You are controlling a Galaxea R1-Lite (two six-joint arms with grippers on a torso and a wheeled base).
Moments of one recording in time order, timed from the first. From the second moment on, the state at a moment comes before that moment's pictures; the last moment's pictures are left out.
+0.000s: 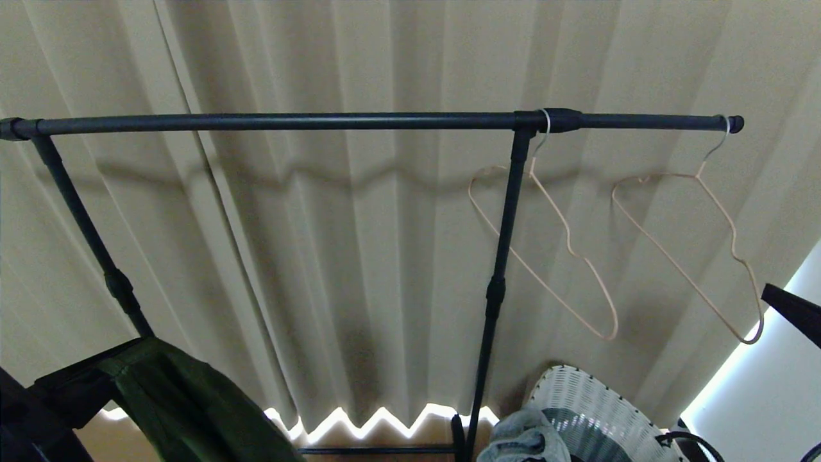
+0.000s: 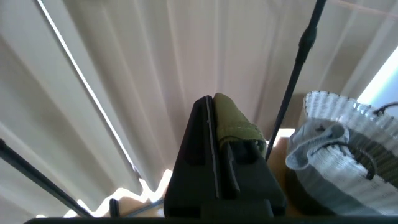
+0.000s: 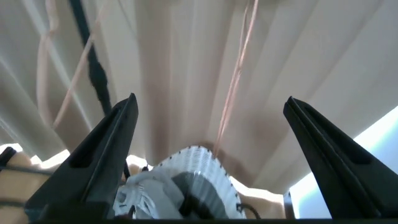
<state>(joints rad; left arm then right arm) -0.22 0.89 -0.22 -0.55 -0.15 0.08 -0.17 0.95 -0.49 -0.29 0.22 -0.10</state>
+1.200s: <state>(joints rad) -0.28 0.85 -0.20 -0.55 -0.15 0.09 -0.06 1.52 -0.99 -0.05 -0.01 -0.09</state>
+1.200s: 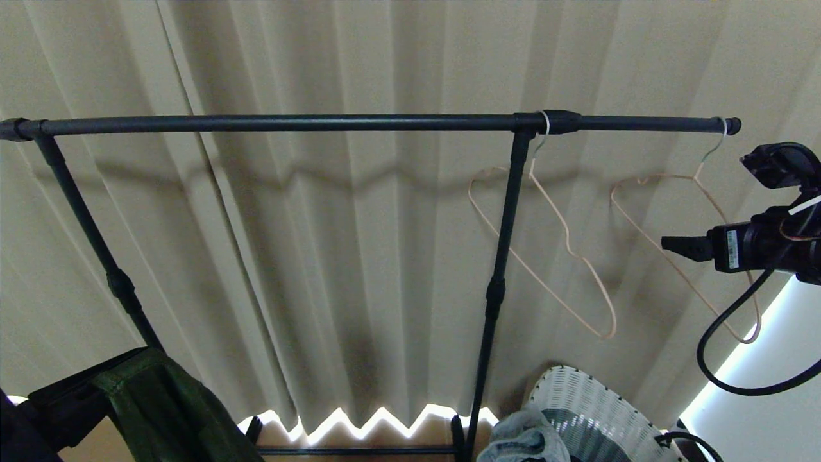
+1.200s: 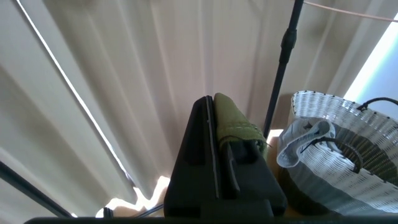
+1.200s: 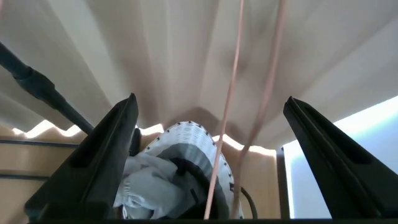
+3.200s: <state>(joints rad) -0.27 0.82 -0.20 -0.54 -0.15 0.08 -0.10 1.42 -0.94 -0.06 -0.04 -0.04</state>
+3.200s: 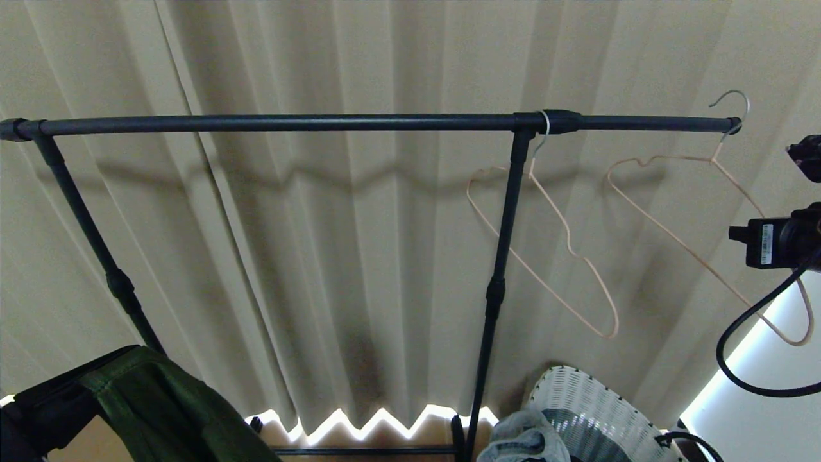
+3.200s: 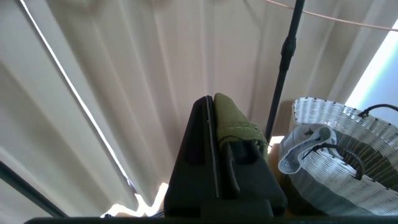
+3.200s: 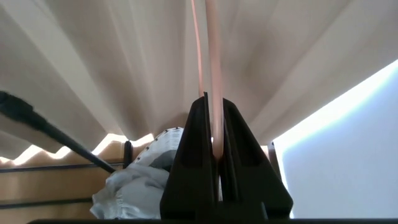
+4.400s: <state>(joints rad) -0.27 0.83 -0.19 -0.54 -0.15 0.08 -0.09 1.18 -0.77 -0.06 -0.01 -0.04</state>
